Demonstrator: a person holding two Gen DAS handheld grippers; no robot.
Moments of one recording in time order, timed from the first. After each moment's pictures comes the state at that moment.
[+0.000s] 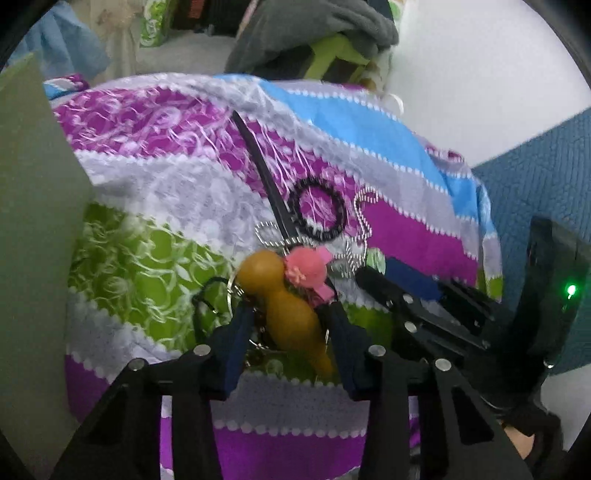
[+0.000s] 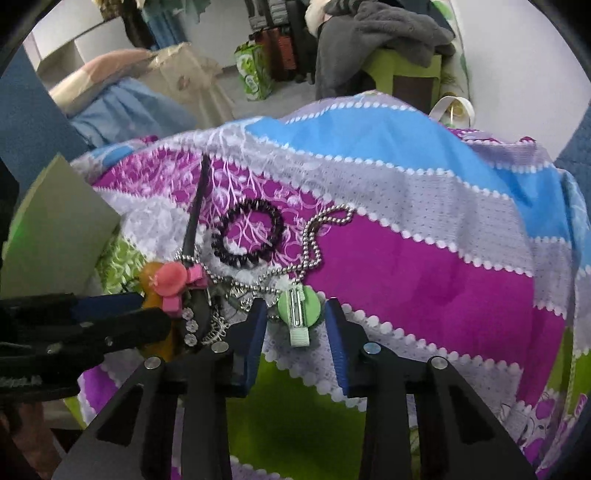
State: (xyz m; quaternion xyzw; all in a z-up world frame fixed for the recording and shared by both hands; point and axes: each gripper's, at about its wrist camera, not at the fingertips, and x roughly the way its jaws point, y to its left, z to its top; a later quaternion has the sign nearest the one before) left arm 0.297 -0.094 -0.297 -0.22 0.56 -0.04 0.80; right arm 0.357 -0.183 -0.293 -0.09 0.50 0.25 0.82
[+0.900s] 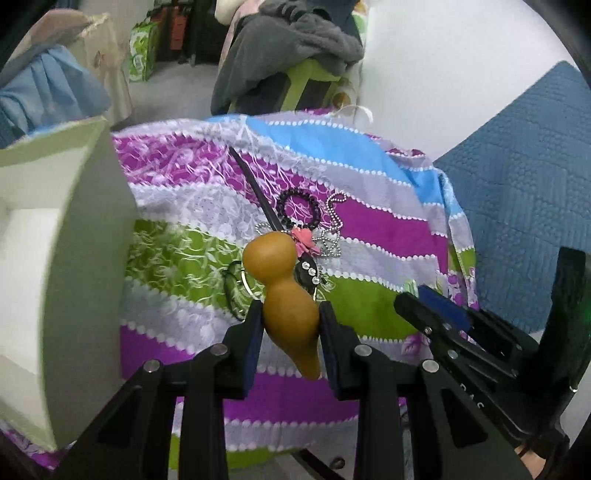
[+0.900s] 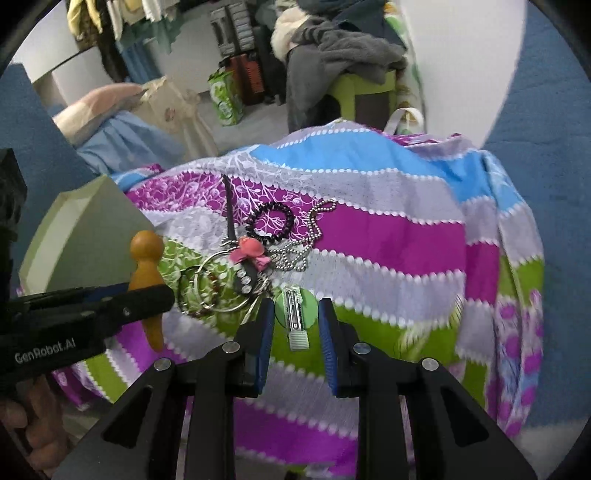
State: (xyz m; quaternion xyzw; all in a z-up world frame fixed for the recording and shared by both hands) left arm 0.241 -0.085 -0.230 -0.17 0.52 -0.06 0.83; right arm 0.272 -0.197 -0.223 -0.03 0.48 0.17 0.86
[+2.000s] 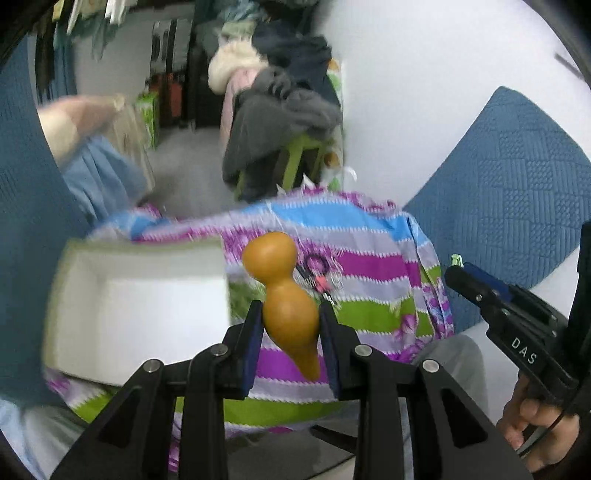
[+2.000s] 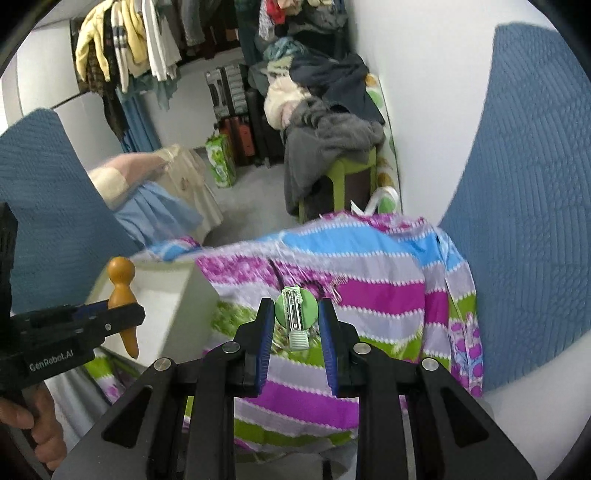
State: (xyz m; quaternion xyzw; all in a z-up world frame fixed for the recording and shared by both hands) left arm 0.164 -0.008 -0.074 -0.11 0.44 -0.06 0.89; right arm 0.203 -0.145 -0.067 -0.02 0.38 0.14 0.91
